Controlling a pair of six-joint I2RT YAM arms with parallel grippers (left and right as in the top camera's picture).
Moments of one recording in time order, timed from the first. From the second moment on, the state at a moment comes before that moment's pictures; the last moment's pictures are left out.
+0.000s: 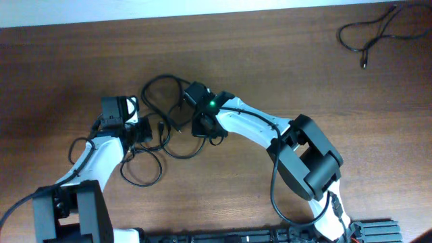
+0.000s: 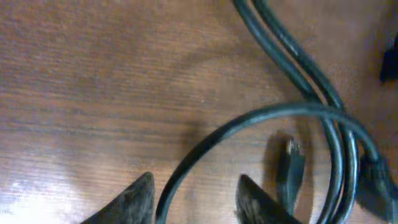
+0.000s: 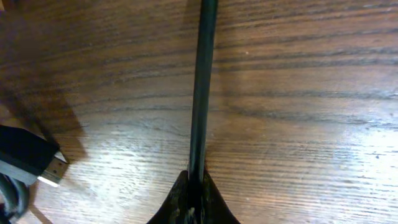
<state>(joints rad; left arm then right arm) 0.05 1.59 0.77 -0.28 0.06 -0.11 0.72 2.15 1.51 -0.71 -0.09 0.84</state>
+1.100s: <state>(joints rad) 0.33 1.48 0.65 -0.05 0.19 -0.52 -0.28 1.63 1.47 -1.03 -0.11 0.43</state>
